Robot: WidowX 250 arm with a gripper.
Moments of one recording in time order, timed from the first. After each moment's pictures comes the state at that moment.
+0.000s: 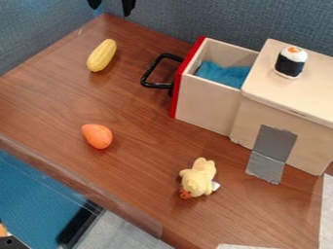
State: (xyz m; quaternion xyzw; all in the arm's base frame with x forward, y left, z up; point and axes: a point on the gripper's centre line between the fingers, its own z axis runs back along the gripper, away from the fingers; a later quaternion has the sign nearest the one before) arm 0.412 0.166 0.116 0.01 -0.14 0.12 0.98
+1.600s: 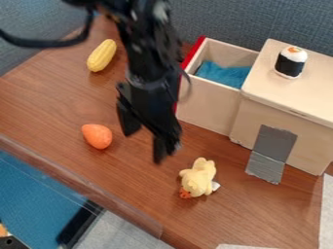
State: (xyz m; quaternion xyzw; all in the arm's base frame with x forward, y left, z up) arm 0.248 -0.039 0.054 0.00 -0.09 -0.15 0.98
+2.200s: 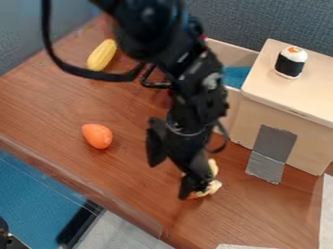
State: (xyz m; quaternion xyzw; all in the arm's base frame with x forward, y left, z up) arm 0.251 -0.076 0.030 0.03 -0.07 -0.16 0.98
